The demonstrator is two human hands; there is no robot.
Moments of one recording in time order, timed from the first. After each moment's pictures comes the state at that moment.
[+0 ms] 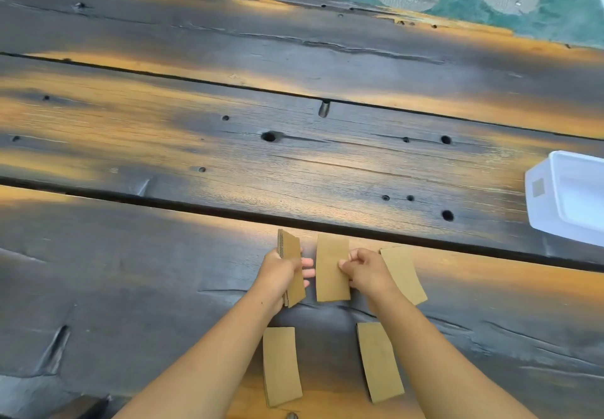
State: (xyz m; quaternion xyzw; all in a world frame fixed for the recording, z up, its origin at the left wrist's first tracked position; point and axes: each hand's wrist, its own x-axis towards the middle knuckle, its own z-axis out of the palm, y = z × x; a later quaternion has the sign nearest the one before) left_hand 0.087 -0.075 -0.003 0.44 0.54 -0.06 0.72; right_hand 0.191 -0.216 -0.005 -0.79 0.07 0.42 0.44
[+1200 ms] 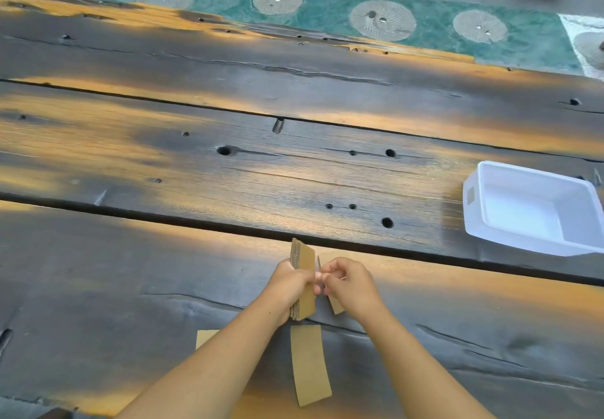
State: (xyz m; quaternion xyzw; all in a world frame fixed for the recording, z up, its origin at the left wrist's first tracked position) left_hand 0.156 -0.199 0.036 0.51 0.49 -0.11 0.70; right_hand 0.235 -0.318 0.028 -0.83 -0.09 0.38 0.39
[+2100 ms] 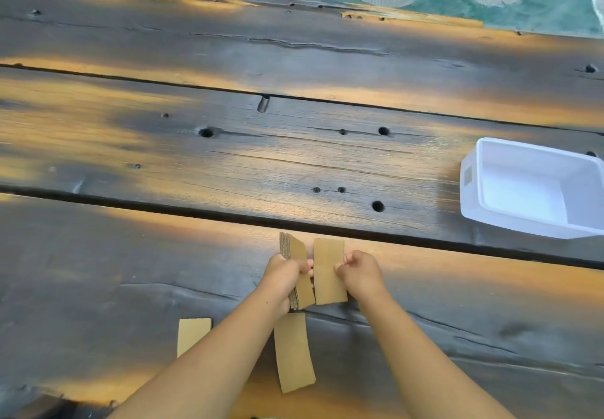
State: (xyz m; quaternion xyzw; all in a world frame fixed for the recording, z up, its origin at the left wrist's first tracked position) left_hand 0.177 -0.225 0.013 0.41 0.58 -0.10 0.70; right_hand 0.267 -0.349 -0.016 -0.84 0.06 0.40 0.37
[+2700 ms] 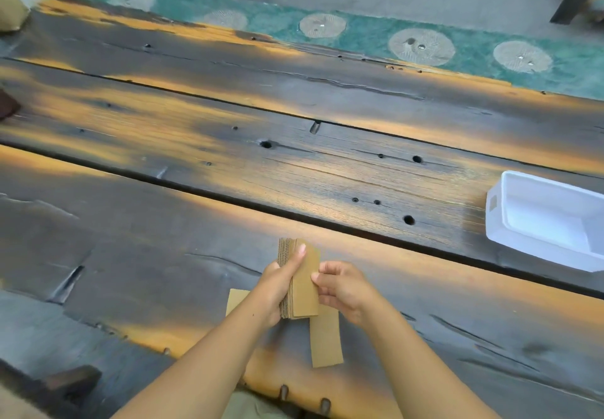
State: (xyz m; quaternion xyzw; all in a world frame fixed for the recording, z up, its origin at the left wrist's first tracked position) left_hand 0.067 -0.214 0.080 0.41 0.49 0.01 0.77; right_hand 0.169 -0.320 0.073 -0.60 -0.04 0.59 0.54
